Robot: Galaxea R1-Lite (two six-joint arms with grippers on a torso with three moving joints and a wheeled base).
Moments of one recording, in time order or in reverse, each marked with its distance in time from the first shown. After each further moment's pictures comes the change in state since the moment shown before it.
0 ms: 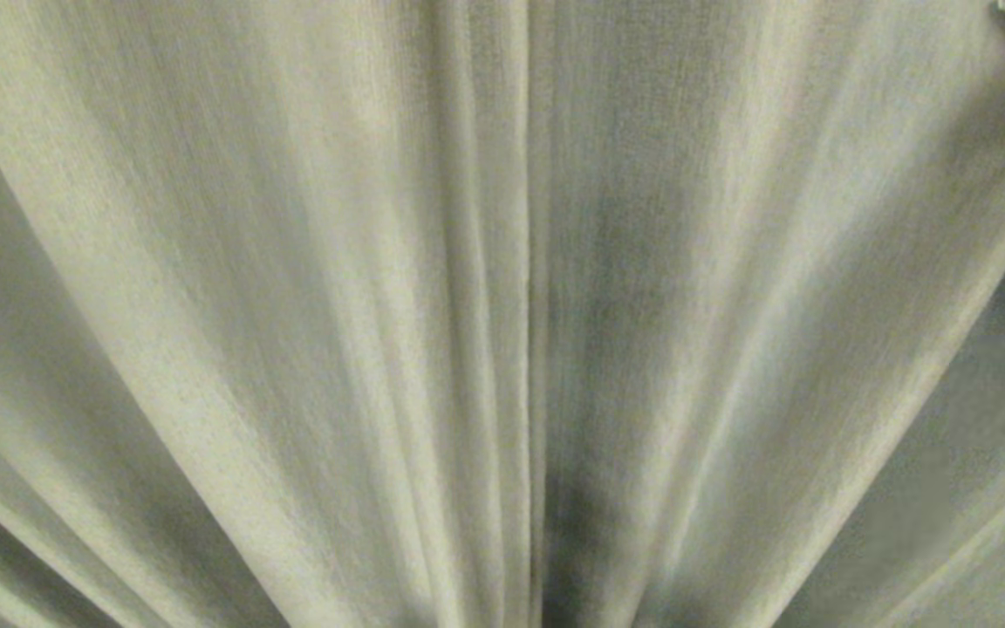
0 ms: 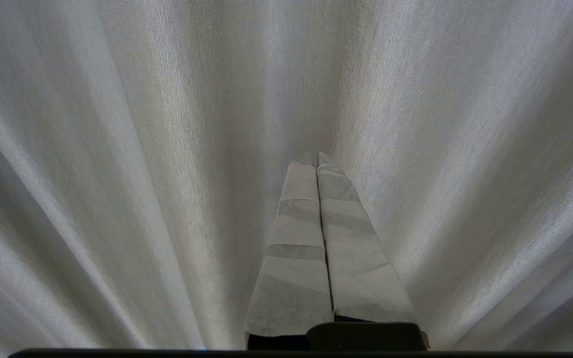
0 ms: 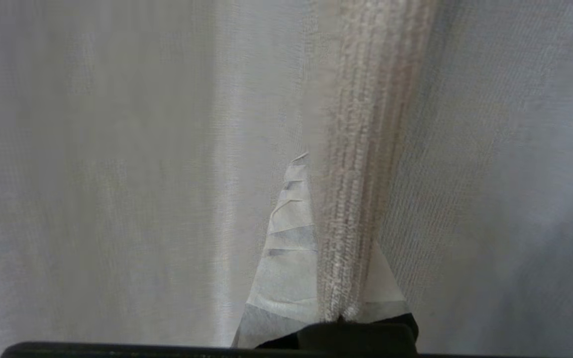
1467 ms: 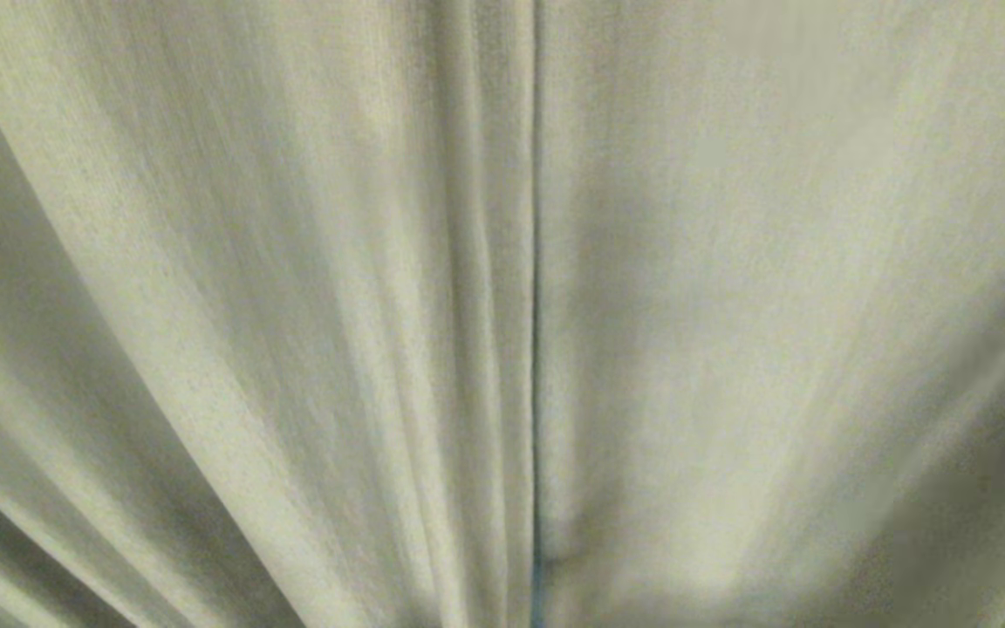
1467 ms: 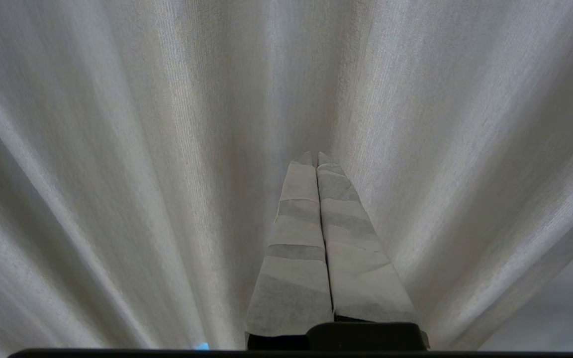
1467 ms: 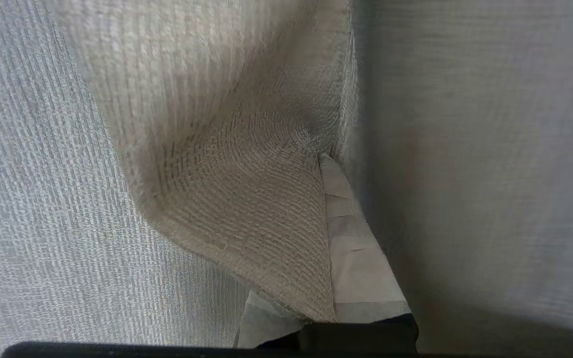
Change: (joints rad) left arm 0.000 0.000 0.000 0.000 0.000 0.000; right arm -0.596 0.034 -0.203 0.169 -0.001 -0.002
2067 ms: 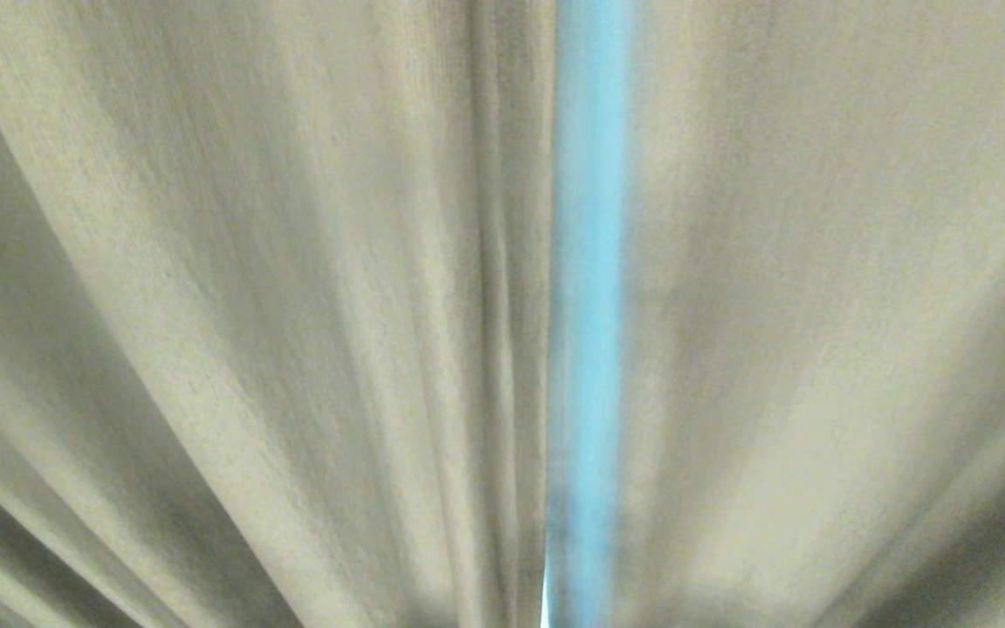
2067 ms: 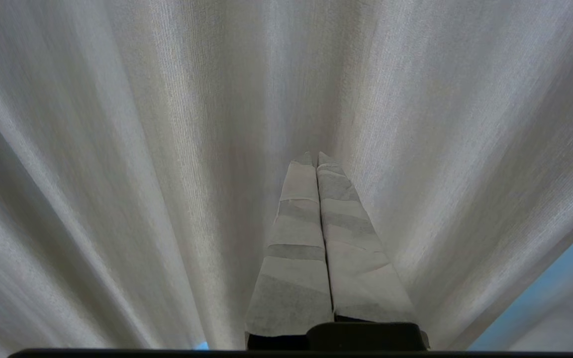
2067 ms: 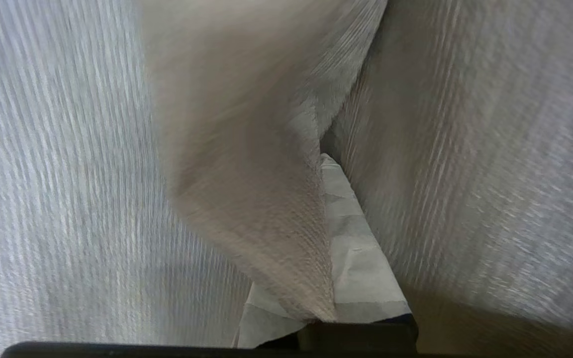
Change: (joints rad) left arm 0.000 0.000 0.000 0.000 0.000 0.000; right arm -0.224 0.179 -0.142 -0.031 -0.001 -0.045
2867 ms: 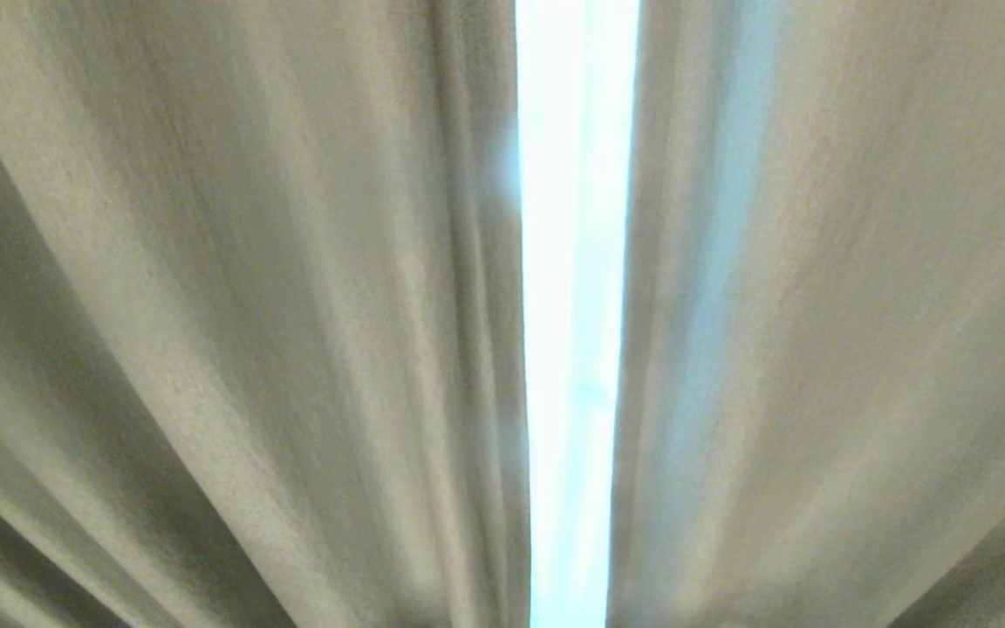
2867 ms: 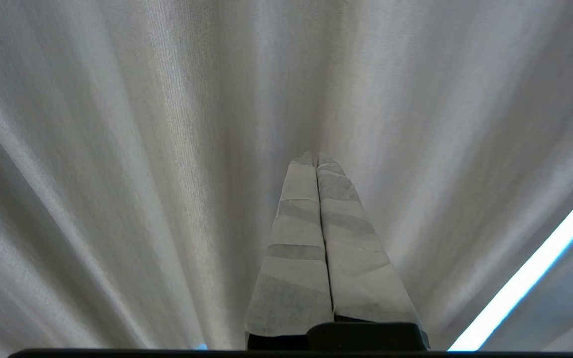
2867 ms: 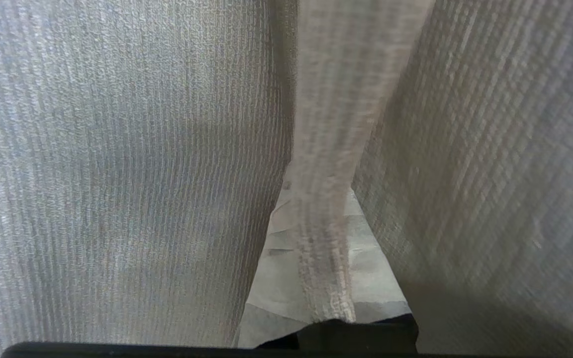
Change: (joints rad) left arm 0.000 0.000 0.000 0.000 0.000 0.000; right arm -0.180 0.145 -0.094 -0.010 -0.002 0.004
